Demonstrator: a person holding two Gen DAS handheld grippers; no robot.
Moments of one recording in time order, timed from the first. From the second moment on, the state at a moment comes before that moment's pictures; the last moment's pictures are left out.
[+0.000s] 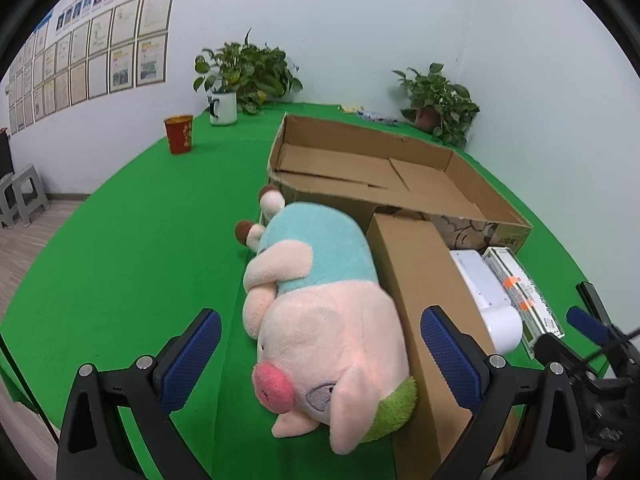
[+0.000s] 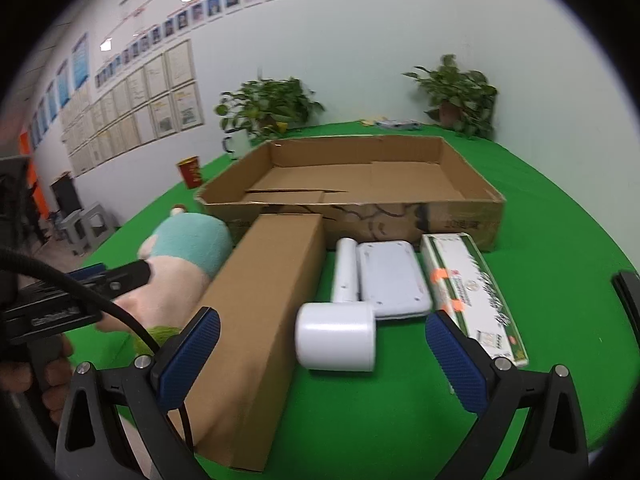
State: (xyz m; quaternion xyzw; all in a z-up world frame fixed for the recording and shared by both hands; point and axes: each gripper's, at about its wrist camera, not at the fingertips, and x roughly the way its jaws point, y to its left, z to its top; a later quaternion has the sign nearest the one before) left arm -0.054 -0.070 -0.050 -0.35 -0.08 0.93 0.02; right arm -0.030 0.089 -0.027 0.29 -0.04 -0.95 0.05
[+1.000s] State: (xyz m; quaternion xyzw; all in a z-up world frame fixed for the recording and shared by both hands) left arm -0.007 -0.171 -0.081 -0.37 -0.19 0.90 0.10; right arm -0.155 -0.059 -0.007 0.43 -0.05 -0.84 0.32
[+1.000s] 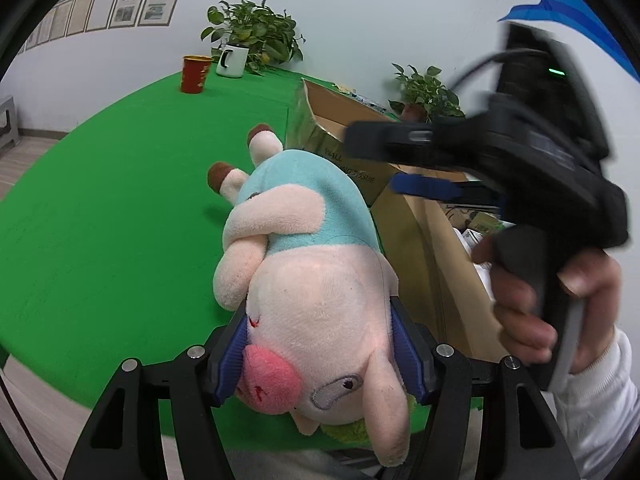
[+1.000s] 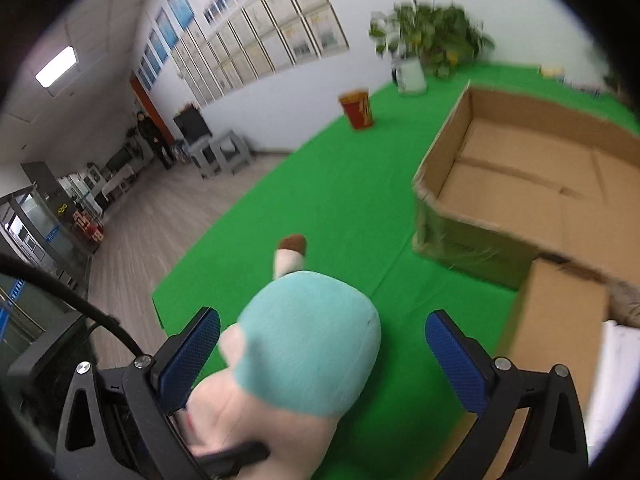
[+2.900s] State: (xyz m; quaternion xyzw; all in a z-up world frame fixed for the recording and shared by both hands) left arm 0.005 -0.138 -0.019 -0.27 -0.13 0.93 0.20; right arm -0.111 -0.063 0.029 0.36 -0.07 -0.91 0.22
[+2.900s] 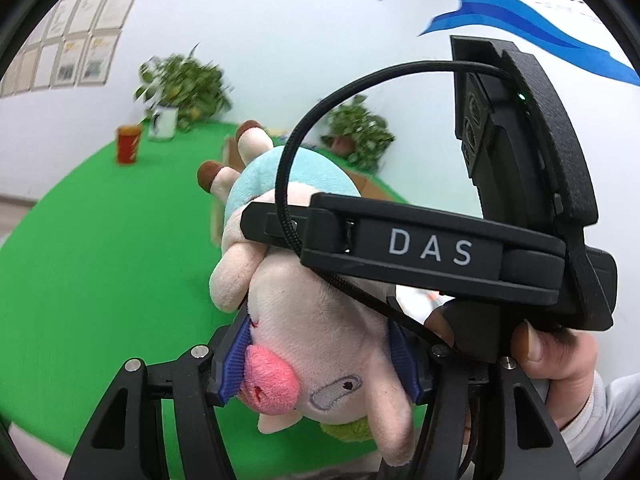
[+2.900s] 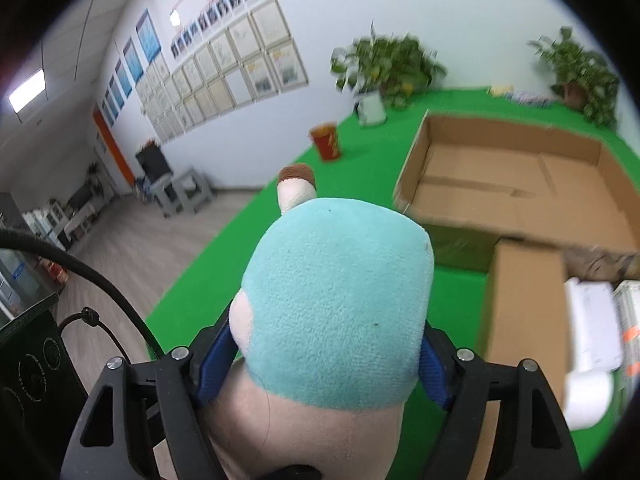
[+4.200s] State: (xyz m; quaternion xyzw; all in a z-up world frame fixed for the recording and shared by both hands) left arm -0.310 -0.110 0.099 -0.26 -0.14 0.91 0.29; right arm -0.296 0.015 0.128 0.32 -0.07 -0.93 0.16
